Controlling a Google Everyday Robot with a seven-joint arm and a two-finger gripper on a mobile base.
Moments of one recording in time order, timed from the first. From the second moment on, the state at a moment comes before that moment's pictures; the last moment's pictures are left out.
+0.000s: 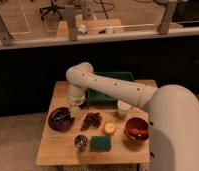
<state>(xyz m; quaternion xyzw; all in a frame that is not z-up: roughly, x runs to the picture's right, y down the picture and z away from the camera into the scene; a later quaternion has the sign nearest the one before) -0.136 0.128 0.766 -0.39 -0.21 -0.11 0.89</state>
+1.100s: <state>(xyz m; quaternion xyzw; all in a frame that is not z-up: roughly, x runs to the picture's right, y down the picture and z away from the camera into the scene) -0.096 0.126 0.778 -0.38 -0.19 -0.09 0.90</state>
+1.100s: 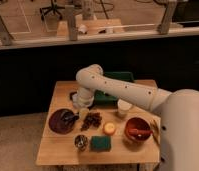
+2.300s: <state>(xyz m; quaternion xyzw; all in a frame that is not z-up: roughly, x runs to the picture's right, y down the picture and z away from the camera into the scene) -0.122 0.156 0.736 -0.38 -0.21 -0.15 0.89</state>
